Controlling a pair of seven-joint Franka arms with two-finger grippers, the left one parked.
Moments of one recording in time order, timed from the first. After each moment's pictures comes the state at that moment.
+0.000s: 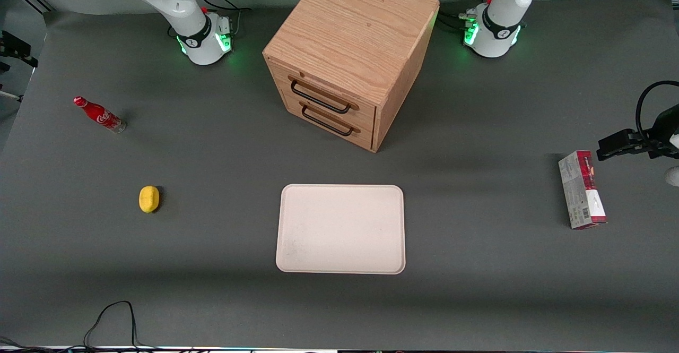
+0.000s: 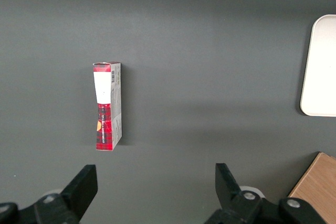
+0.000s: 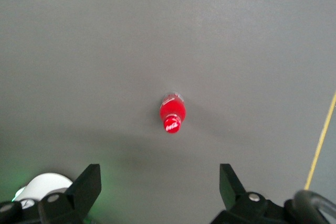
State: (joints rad) arm 0.05 -0.48 -0.62 -2.24 -0.31 1.80 -0.57
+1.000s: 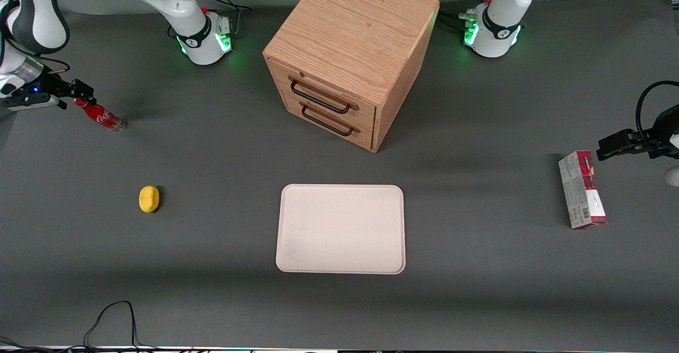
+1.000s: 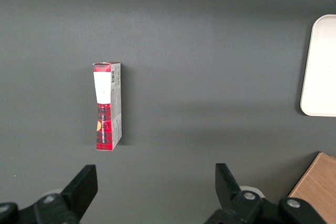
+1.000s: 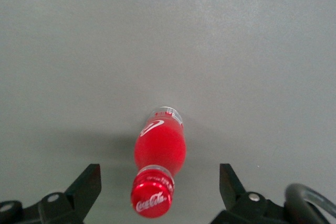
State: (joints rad) arm 0.05 -0.27 -0.82 -2.60 -0.31 2.39 -0.64
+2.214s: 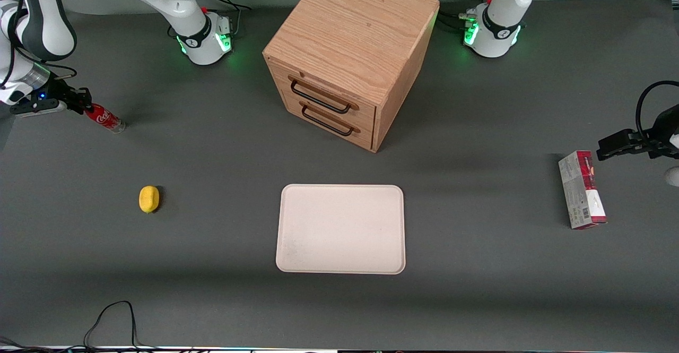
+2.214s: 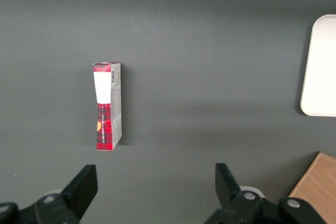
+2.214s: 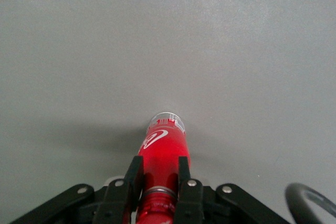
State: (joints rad) arm 0.08 -0.24 -0.82 -2.59 -0.31 2.41 -0.64
